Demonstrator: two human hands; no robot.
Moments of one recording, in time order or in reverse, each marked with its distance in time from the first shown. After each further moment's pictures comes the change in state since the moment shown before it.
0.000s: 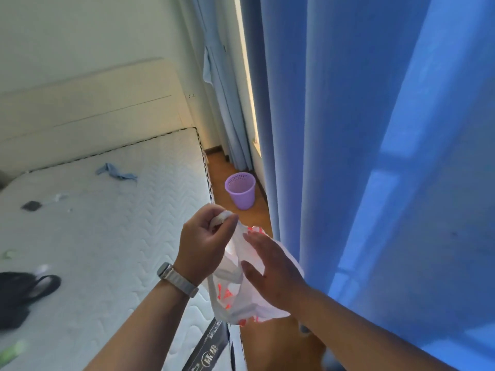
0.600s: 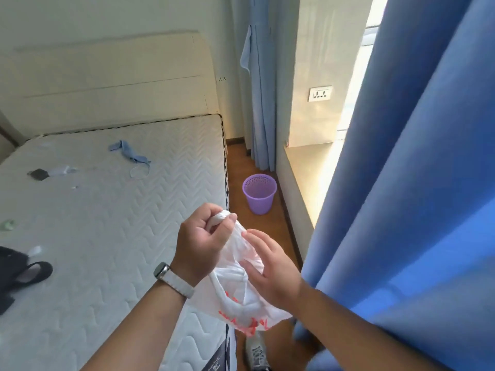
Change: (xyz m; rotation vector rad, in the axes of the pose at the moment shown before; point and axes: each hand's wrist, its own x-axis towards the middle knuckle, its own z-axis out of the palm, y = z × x) left_hand 0.134 -0.125 -0.007 0.008 0.176 -0.160; right_hand 0.188 0.039 0.048 0.030 -0.123 -0.117
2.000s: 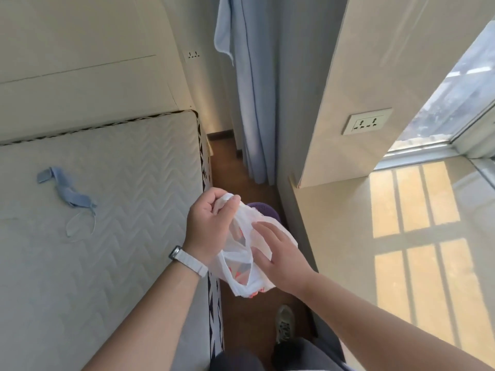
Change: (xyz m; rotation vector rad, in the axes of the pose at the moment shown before) left_hand 0.534 -0.202 0.250 -0.013 -0.132 -0.267; right_hand 0.517 0.301 -0.037 -0.013 -0.132 0.249
